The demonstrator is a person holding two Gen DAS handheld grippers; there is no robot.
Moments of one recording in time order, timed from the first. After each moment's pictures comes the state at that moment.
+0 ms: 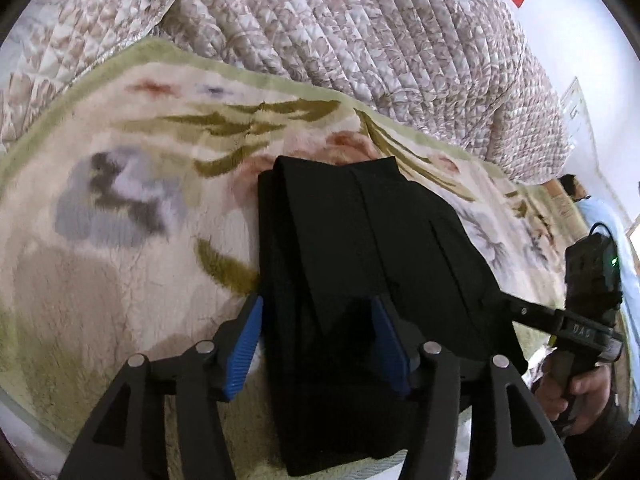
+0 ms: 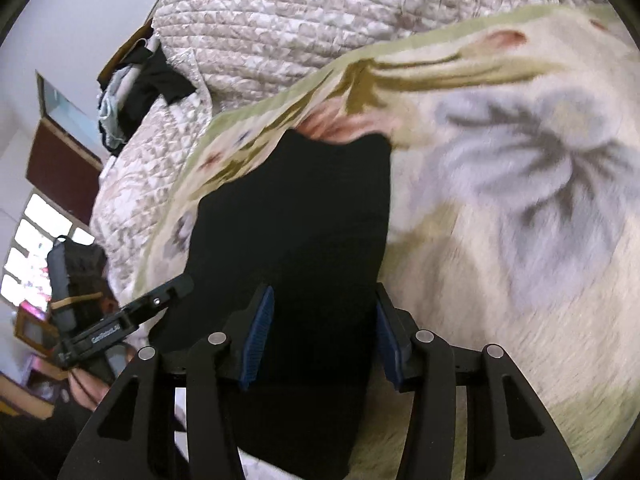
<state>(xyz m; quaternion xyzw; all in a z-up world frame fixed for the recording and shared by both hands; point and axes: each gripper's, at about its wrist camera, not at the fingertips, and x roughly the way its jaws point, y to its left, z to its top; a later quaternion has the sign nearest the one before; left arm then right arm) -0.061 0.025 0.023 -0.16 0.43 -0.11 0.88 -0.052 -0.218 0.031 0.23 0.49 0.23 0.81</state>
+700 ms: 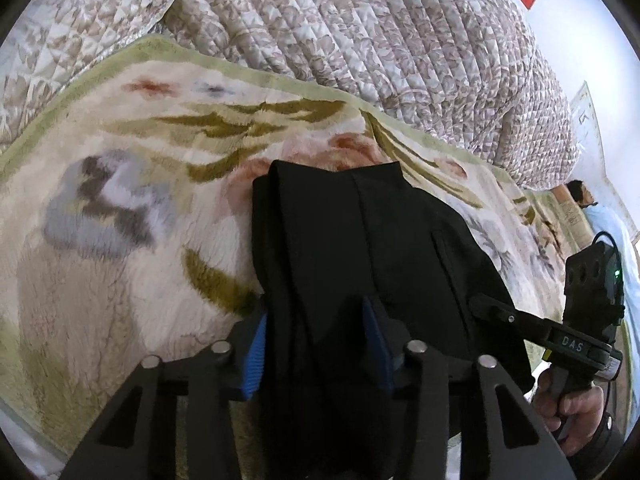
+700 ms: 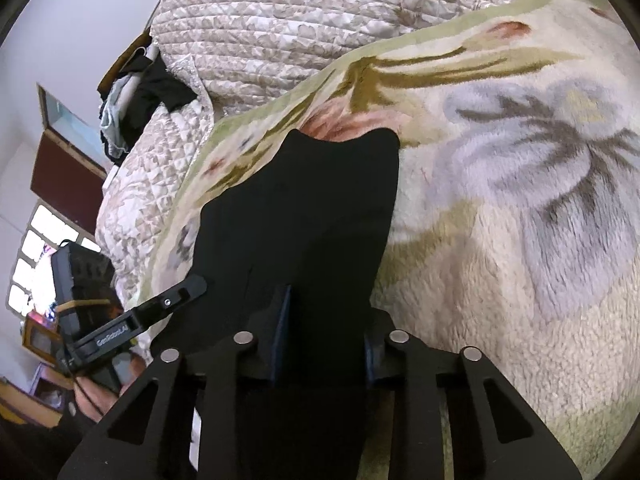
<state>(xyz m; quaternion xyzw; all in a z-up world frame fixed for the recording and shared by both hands) -0.047 0.014 0.026 -0.16 0.43 -0.09 0.88 -0.041 -0.210 0.024 0.24 0.48 0.23 0.81</state>
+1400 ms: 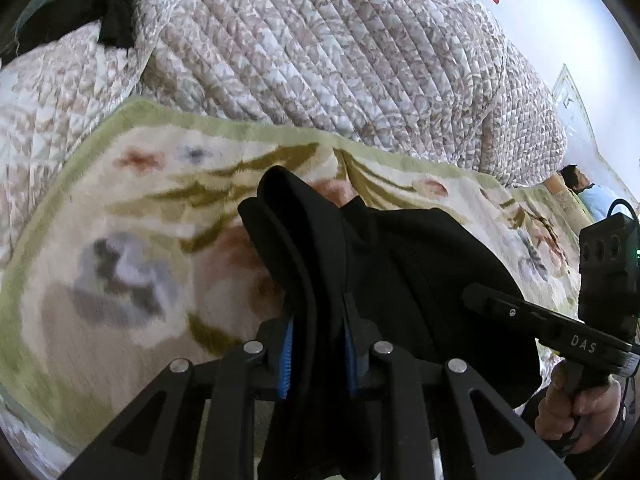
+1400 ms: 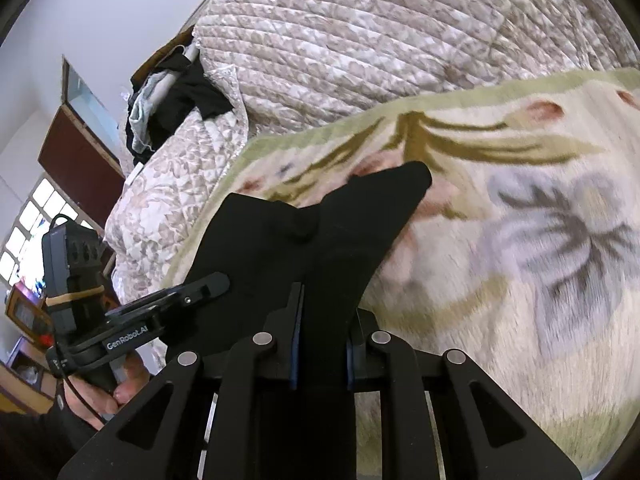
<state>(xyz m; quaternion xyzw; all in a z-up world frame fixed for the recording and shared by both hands) -0.043 0.004 0.084 -0.11 0.40 -0.10 0.91 -0.044 -0.186 0.084 0.20 0.43 0.25 0.84</state>
